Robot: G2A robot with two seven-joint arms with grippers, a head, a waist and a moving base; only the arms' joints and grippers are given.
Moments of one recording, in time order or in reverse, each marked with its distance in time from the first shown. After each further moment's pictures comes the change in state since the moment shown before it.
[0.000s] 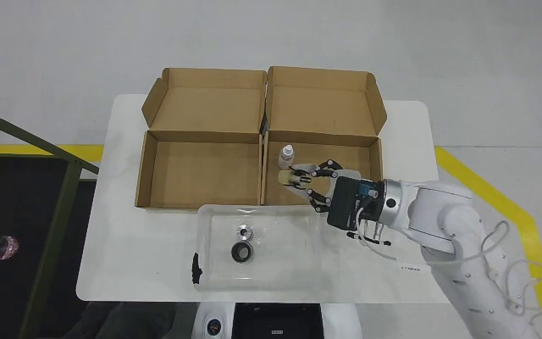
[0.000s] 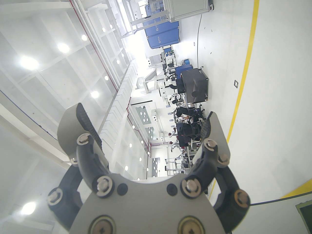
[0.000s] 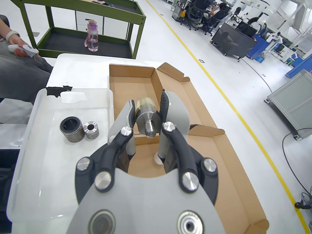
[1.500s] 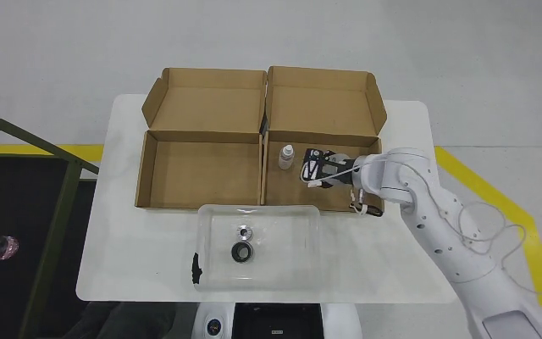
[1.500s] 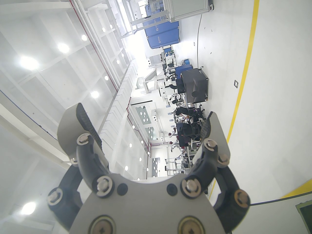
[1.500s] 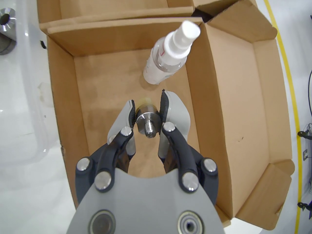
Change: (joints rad) left arm 0.000 0.000 0.000 0.000 0.000 0.000 0.000; right arm 0.314 -0.037 -0.280 0.466 -0.055 0.035 0.445
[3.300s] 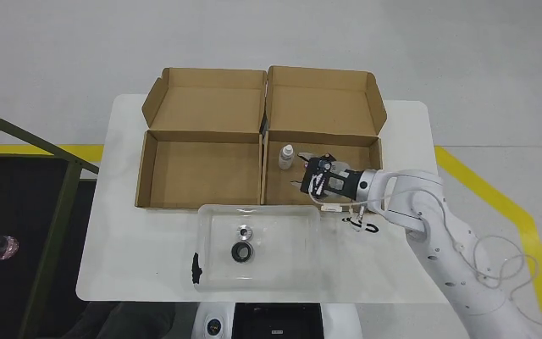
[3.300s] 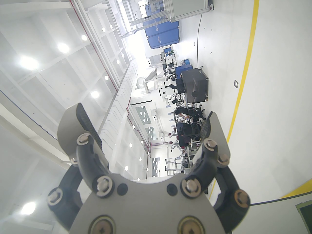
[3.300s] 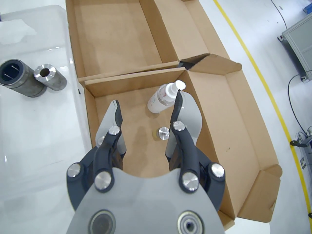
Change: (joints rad) left arm 0.000 0.000 0.000 0.000 0.000 0.000 0.000; right arm -0.213 0.019 0.144 -0.272 -0.016 0.048 -0.186
